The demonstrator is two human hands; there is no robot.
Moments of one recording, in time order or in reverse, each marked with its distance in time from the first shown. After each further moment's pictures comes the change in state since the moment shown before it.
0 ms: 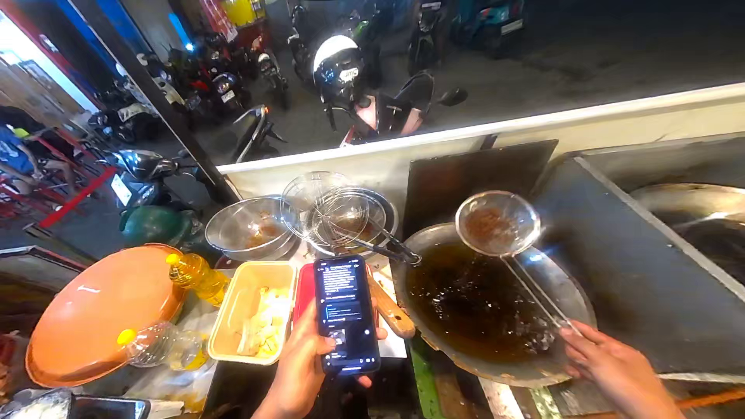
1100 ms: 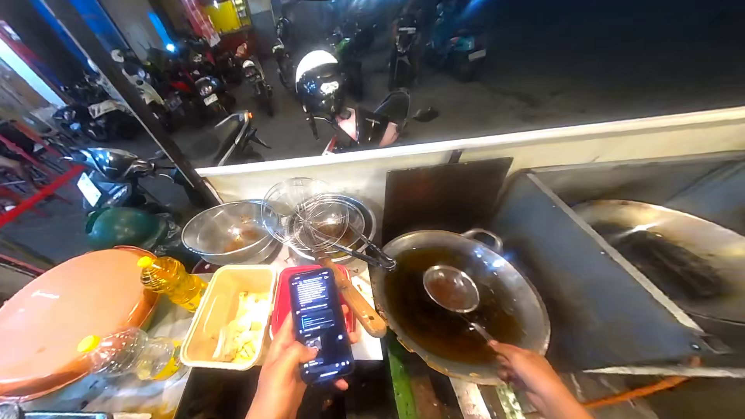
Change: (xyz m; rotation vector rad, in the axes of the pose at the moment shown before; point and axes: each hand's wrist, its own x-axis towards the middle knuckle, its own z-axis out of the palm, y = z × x) left_hand -0.009 -0.019 0.008 -0.013 0.156 0.013; right_hand 0.024 0.060 0.020 -0.106 0.034 0.376
